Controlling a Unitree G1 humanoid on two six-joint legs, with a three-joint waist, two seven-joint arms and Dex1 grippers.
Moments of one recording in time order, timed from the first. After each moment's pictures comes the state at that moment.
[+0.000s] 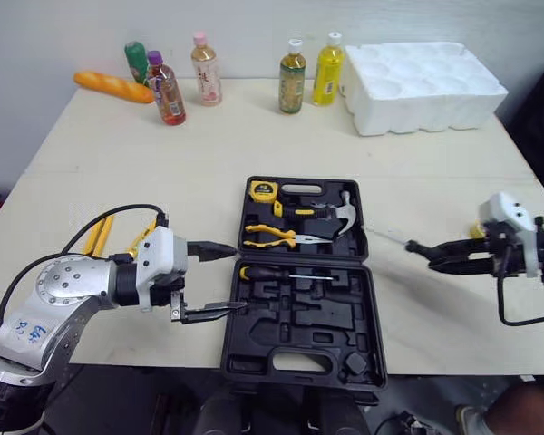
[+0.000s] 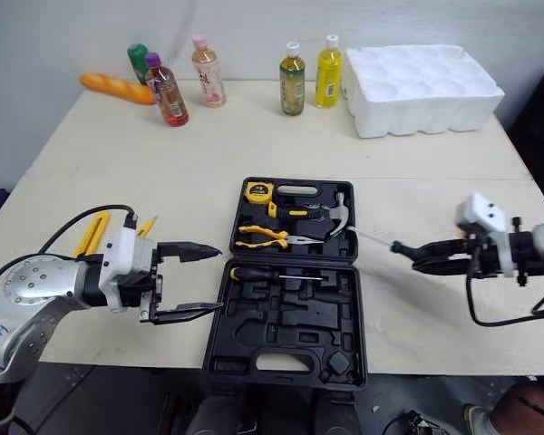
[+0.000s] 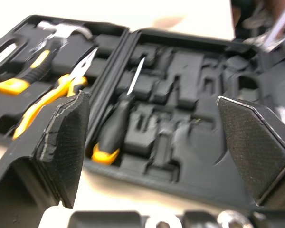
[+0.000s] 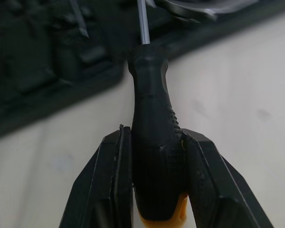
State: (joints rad) left arm -0.15 0.83 0.10 -0.45 -0.56 0.38 -0.98; right arm -0.47 -1.05 -0.03 0.06 0.42 0.53 1.50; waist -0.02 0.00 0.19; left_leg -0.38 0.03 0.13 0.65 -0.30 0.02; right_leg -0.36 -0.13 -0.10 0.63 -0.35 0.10
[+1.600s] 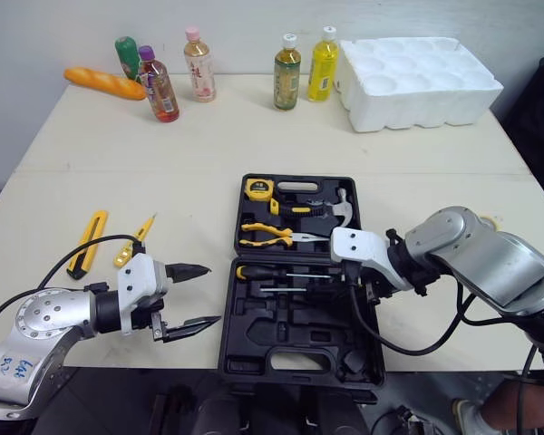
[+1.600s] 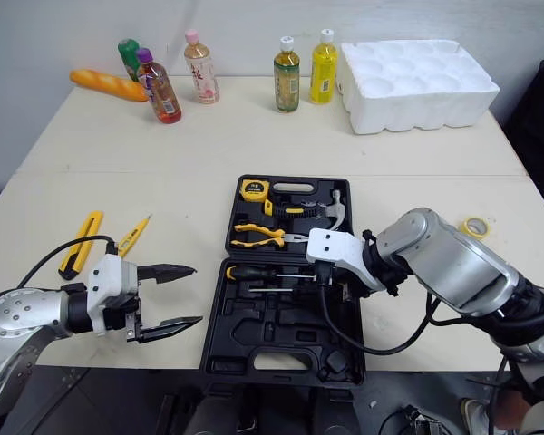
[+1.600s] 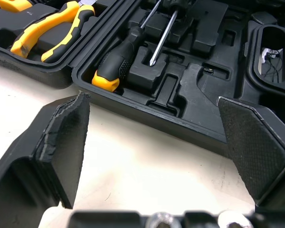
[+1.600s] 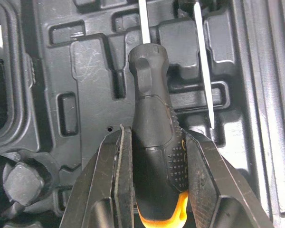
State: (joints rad) left arm 0.08 0.83 0.20 -0.47 -0.51 0.35 -0.97; right arm -0.82 -0.97 0.55 -0.48 0.34 1.14 1.14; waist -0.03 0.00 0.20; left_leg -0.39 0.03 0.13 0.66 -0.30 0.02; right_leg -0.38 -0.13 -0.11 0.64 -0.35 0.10
